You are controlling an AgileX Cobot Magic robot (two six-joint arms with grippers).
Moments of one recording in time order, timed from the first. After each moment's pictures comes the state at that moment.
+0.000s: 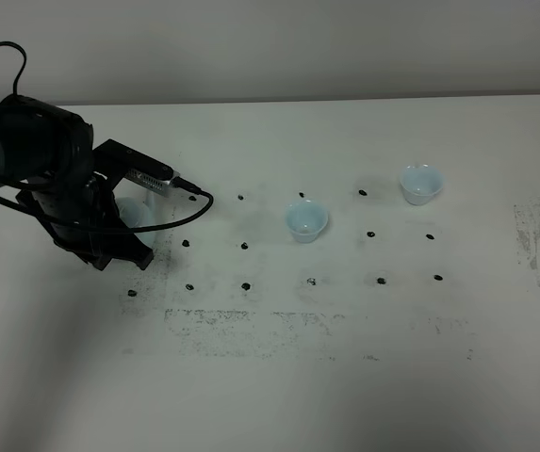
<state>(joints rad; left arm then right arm) -0.28 2.00 -1.28 0.17 0.75 0.15 0.00 -0.01 -0.52 0.16 1.10 -0.01</state>
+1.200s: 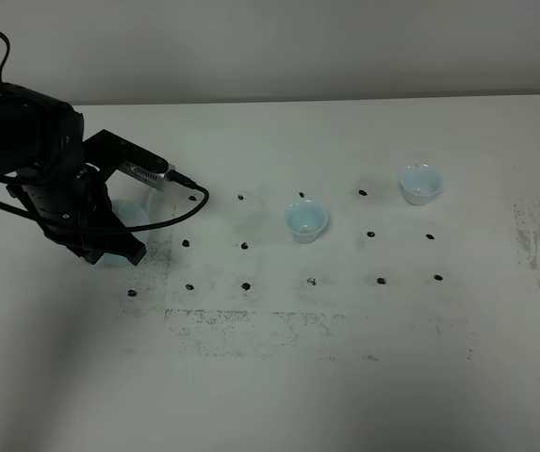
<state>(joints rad) -0.28 1.95 -1.28 0.18 0.78 0.17 0.00 -0.01 -0.52 0.16 1.10 -0.01</state>
